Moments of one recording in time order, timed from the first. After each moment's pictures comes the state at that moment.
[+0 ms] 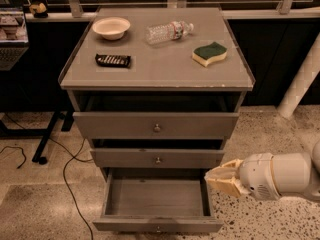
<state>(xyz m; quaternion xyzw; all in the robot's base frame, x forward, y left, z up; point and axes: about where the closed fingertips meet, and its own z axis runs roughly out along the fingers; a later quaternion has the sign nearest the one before) 0.391 -0.149 0.727 -0.42 0.80 0.27 0.33</state>
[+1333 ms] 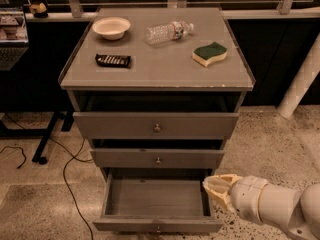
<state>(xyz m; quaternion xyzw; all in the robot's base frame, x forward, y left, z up) 0.393 -0.151 0.684 -0.37 0.81 0.17 0.42</state>
